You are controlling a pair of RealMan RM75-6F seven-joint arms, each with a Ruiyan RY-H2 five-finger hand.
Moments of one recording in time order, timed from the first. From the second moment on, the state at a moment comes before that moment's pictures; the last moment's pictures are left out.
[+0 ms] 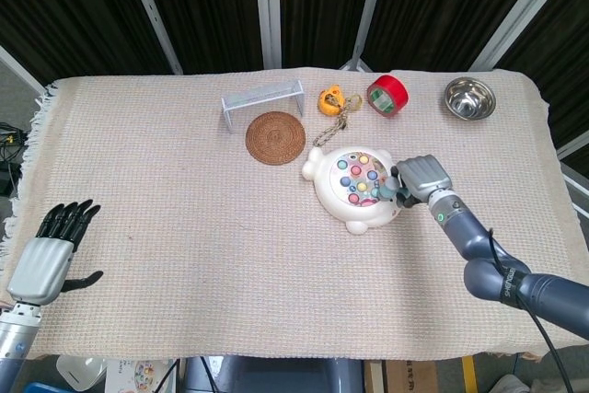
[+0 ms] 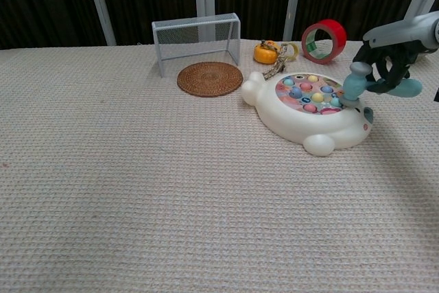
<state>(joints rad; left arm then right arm) -0.18 -1.13 -0.01 -1.70 1.54 1.39 0.14 0.99 -1.18 0.08 -1.47 -0.65 0.59 -0.41</state>
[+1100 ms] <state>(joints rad) -0.18 -1.14 -0.01 -1.67 1.53 1.39 0.12 1.12 -1.21 -0.02 -1.48 -0.46 0.65 -0.50</state>
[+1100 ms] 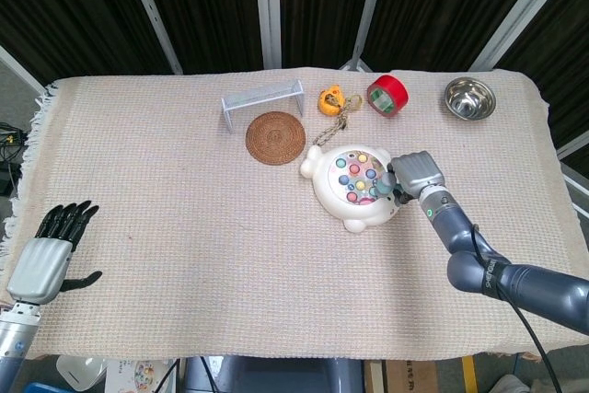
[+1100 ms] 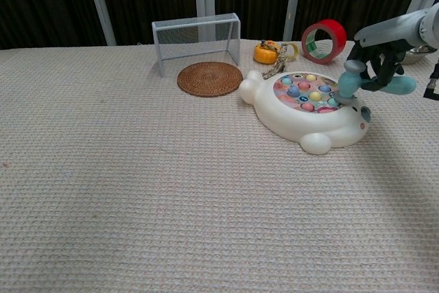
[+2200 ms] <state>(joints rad) -0.19 -1.15 -0.01 -1.64 1.51 1.36 0.10 1.28 -1.28 -0.06 -1.43 -0.24 0.65 -0.62</state>
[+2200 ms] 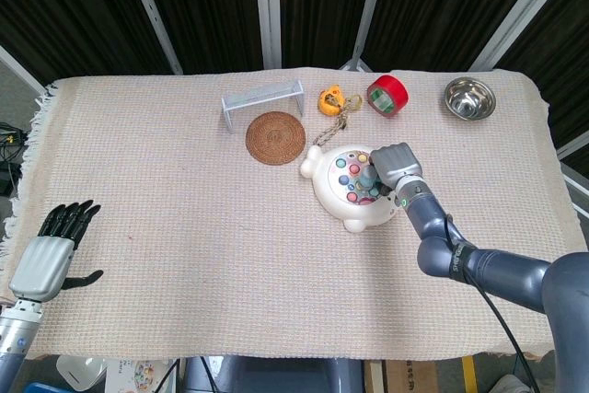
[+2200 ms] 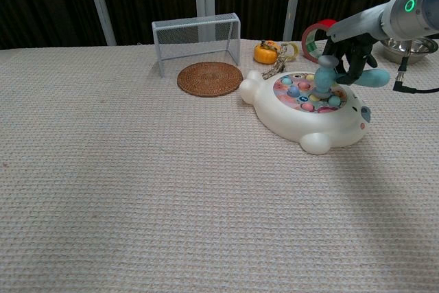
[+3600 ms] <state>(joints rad) -0.16 -1.12 0.00 -1.72 1.55 1.43 0.16 0.89 -1.22 -0.06 -1.43 -0.81 0.74 -0.22</state>
